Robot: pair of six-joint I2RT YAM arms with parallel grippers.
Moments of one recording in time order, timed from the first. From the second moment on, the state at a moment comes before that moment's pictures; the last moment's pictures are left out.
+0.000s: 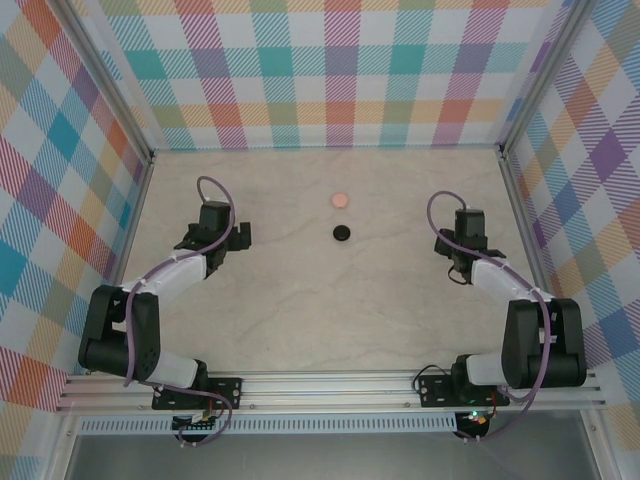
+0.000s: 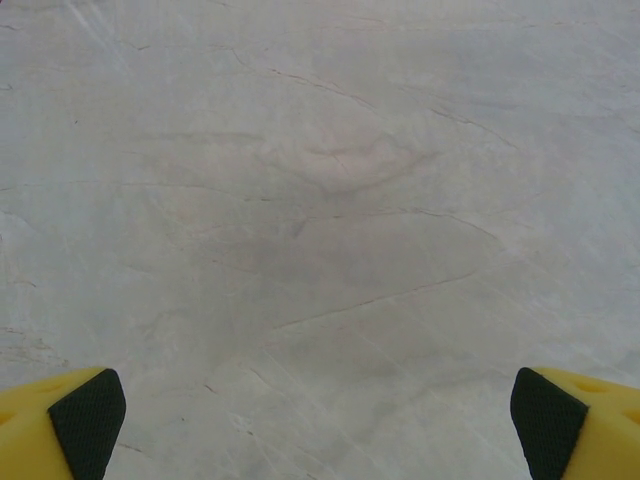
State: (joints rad) left arm -0.18 1.45 0.77 -0.06 -0.30 -0.12; right arm 0.04 1.35 0.65 -0.09 0.17 0.23
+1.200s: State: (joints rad) left arm -0.06 1.56 0.40 0.73 -0.02 -0.09; right arm -0.03 1.52 0.36 0.73 -0.12 0.09
